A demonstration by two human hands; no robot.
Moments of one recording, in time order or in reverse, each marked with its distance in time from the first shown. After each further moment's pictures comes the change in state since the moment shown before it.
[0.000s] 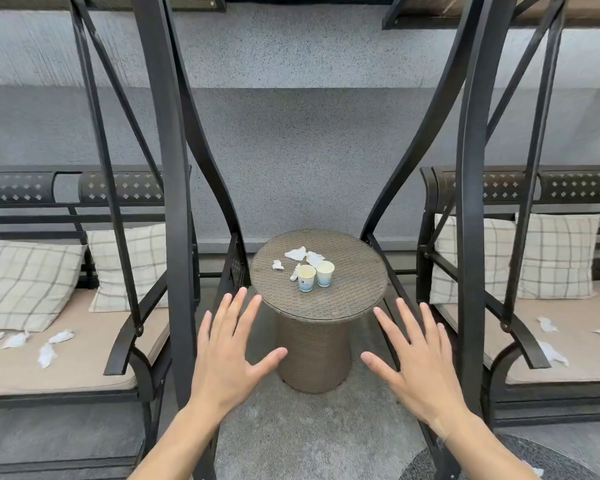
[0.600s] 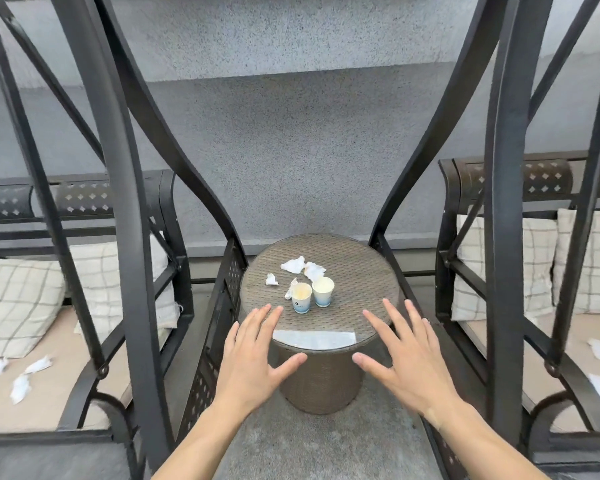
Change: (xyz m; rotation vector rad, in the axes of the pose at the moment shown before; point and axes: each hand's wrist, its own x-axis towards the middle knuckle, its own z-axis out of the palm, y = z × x) left_hand 0.129 0.010 0.126 0.027 -0.140 -0.074; right_hand 0.159 0.074 0.068 0.050 -0.087 -0.072
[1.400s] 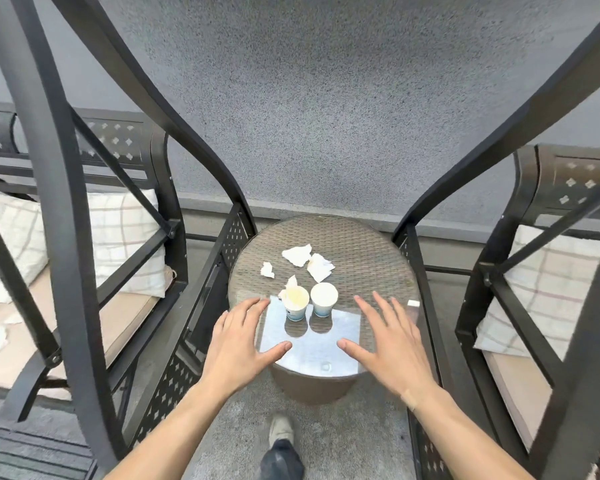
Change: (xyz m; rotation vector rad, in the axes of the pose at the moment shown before) left_hand 0.138 -0.042 0.106 0.056 -0.111 -0.203; right_hand 0.194 0.065 0.072 0.118 -0.212 -0.071
